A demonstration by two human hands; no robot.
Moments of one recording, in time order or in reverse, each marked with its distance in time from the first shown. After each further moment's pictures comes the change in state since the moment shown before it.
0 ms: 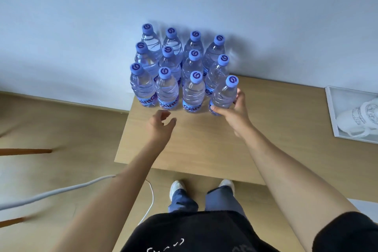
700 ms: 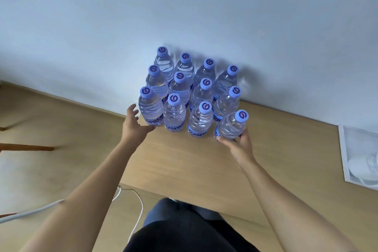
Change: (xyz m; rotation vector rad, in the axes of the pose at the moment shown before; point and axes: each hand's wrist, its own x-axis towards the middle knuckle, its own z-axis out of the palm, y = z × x) left_hand 0.081 -0.011 -0.076 -0.044 0.074 -0.173; right_hand 0.012 0.021 0.003 -0.001 -0.014 0.105
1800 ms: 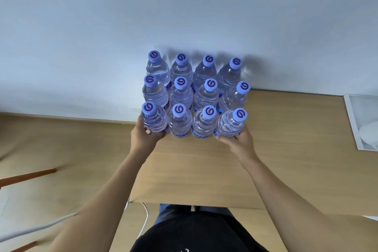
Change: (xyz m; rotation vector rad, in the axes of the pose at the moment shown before) left_hand 0.030 0.004 0.002 0.042 -0.175 0.096; right_hand -0.001 -0.004 0.048 -0.027 0.119 0.068
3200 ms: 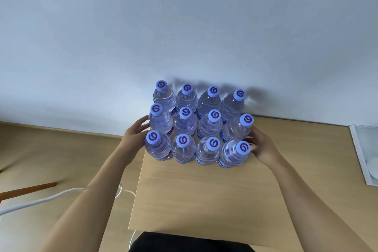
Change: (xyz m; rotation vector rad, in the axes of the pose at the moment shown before) left_hand 0.050 0.054 -0.043 -0.346 -0.241 -0.190; right_hand 0.067 -0.050 -0.056 -0.244 -0.270 -0.040
